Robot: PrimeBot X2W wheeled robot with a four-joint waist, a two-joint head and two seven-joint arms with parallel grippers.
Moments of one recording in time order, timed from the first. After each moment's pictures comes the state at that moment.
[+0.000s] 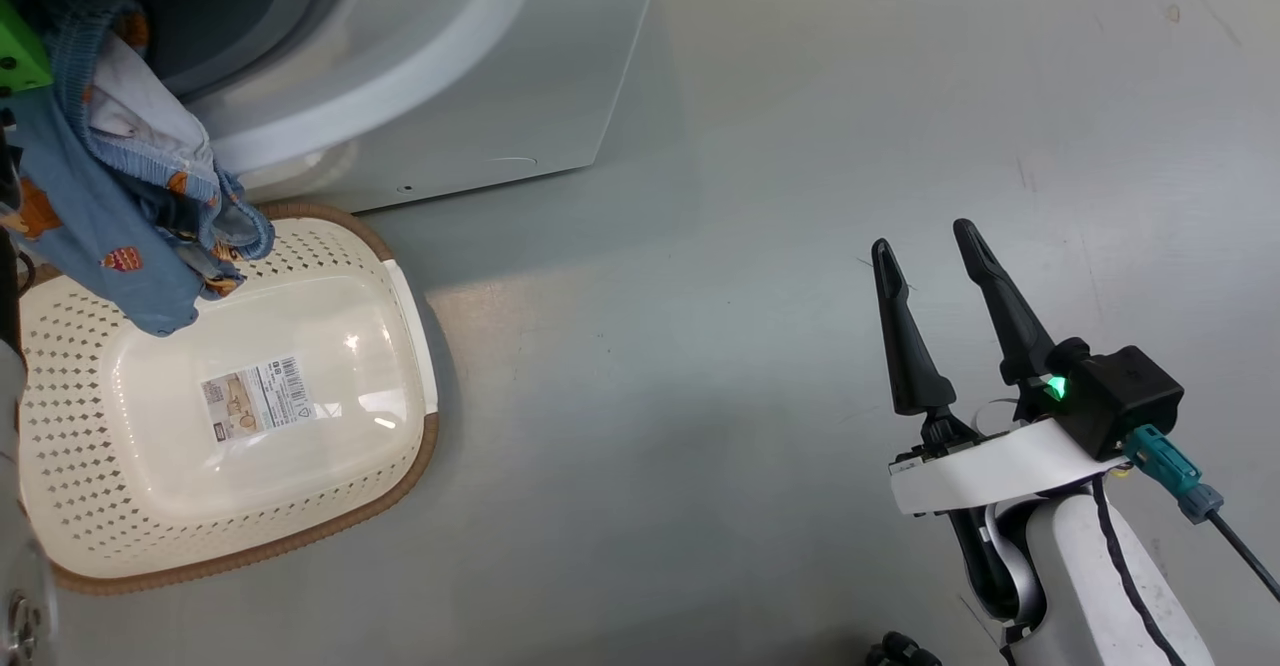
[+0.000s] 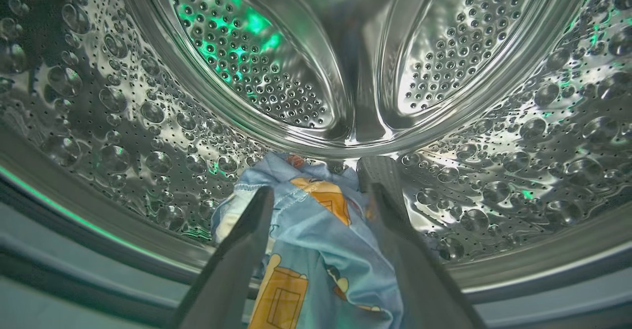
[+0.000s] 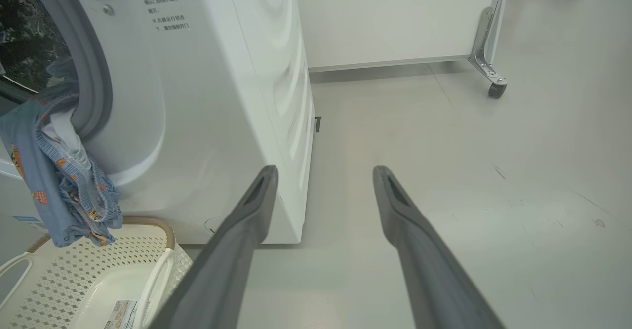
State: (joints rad) left arm -1.13 0.28 -0.04 1.03 -0.22 0.02 -0.24; right arm -0.17 -0.04 0.27 0.04 0.24 0.09 -0.26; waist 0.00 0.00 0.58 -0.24
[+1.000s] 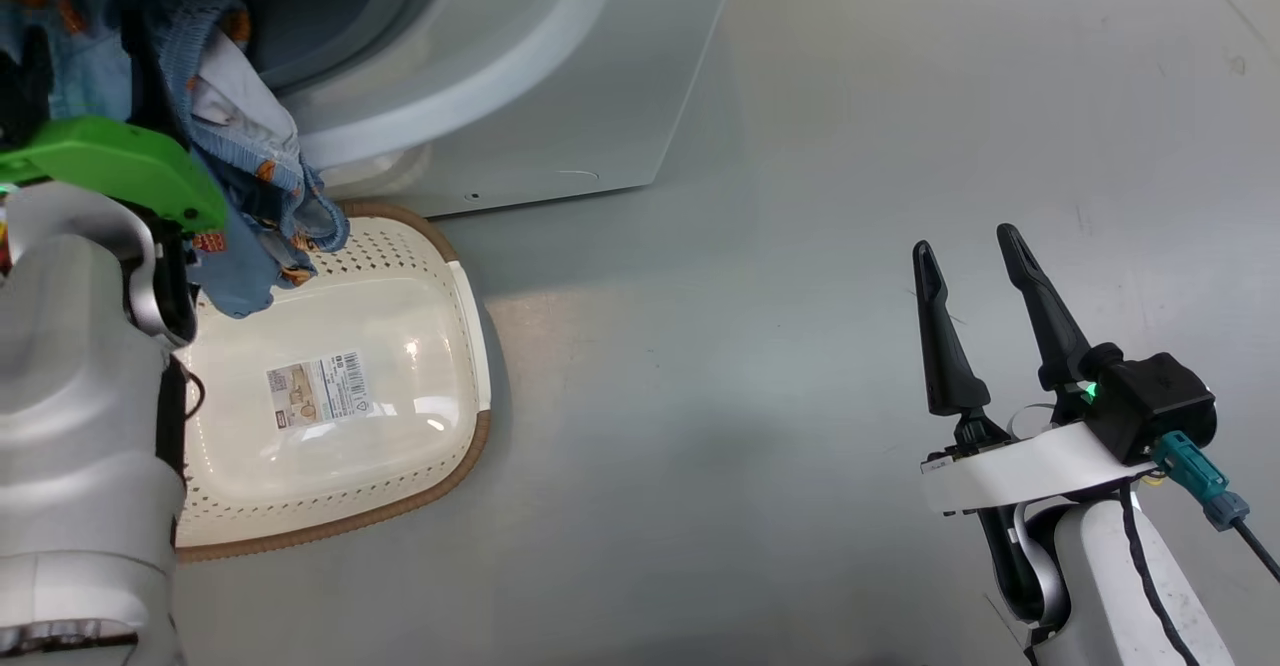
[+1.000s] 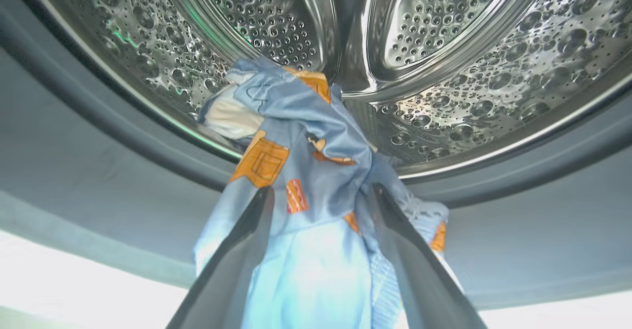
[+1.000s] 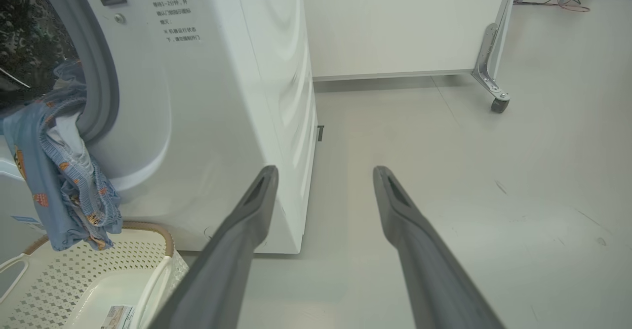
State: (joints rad) left arm -0.88 0.15 0.00 0.89 -0.31 -0.01 -0.25; right arm -0.15 -0.04 0.20 0.04 0.20 0.09 -0.26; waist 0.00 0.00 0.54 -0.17
